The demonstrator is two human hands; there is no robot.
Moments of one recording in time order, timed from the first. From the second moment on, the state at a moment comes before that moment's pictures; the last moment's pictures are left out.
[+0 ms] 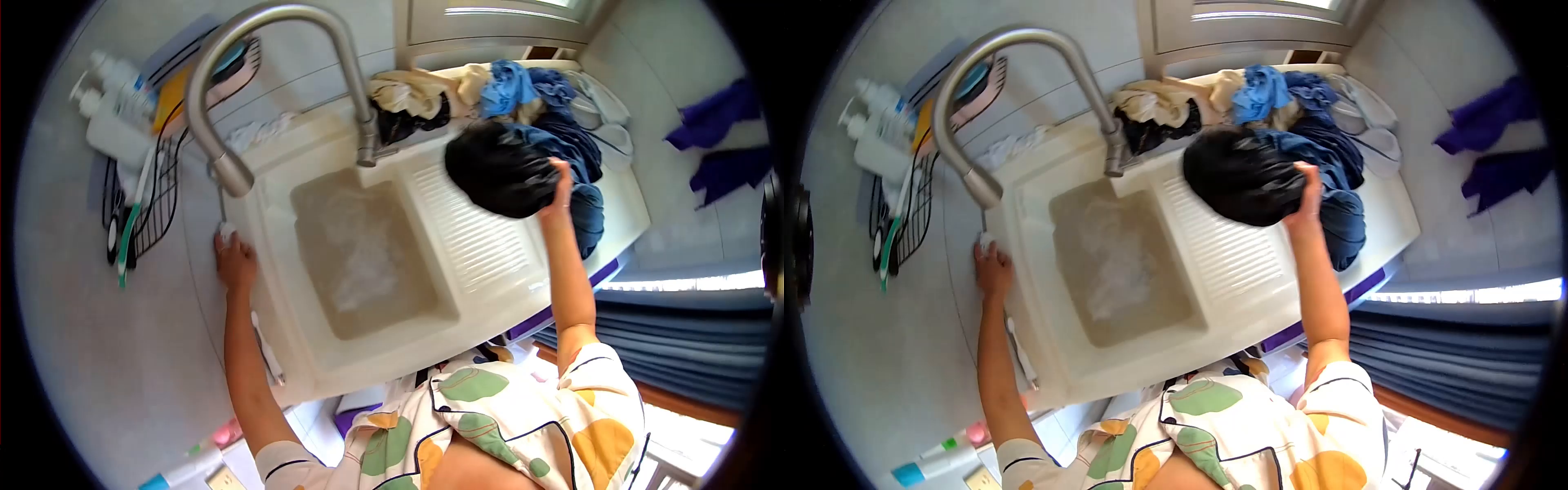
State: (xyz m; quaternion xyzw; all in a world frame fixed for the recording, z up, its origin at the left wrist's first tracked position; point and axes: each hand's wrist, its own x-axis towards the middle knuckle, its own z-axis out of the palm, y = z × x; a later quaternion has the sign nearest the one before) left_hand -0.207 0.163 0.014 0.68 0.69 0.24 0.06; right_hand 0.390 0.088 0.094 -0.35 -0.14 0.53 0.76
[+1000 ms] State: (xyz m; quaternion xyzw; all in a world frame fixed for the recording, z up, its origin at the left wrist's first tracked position) left_hand -0.048 0.056 -0.105 0.09 0.53 0.39 0.75; right_hand 0.093 0.071 -0.113 -0.58 -0.67 0.46 0.06
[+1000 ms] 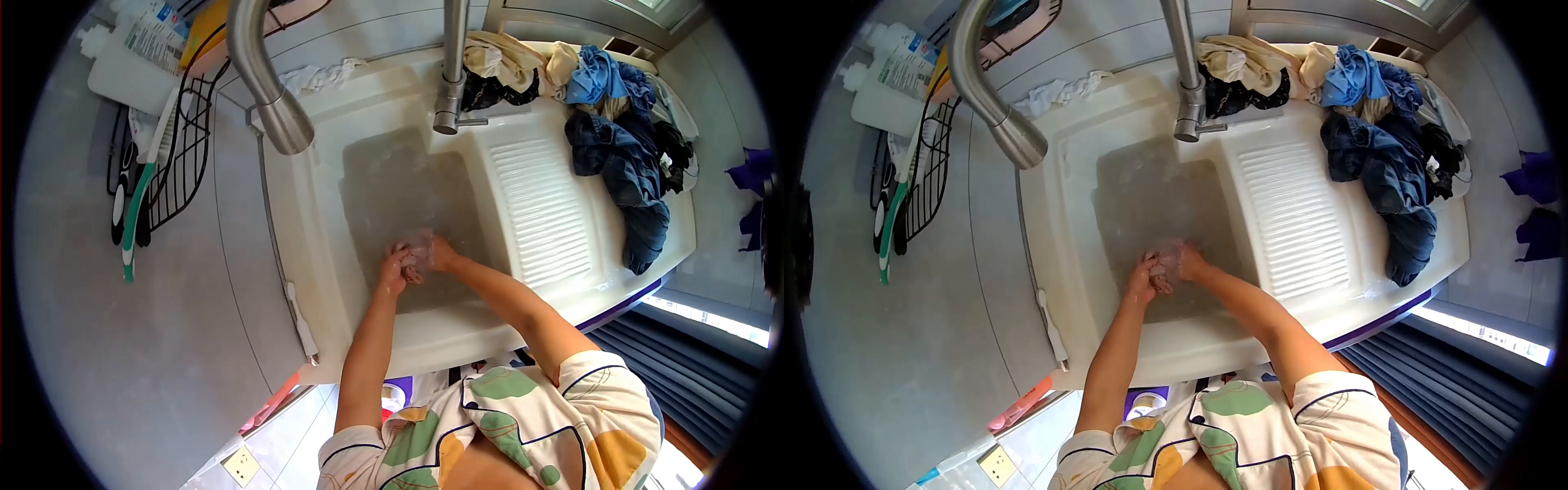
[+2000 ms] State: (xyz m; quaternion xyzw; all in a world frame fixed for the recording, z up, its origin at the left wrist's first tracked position) left_hand -0.019 0.040 -0.104 0.05 0.27 0.59 0.76; right_hand 0.050 0.034 -0.047 -0.54 -0.74 0.31 0.25
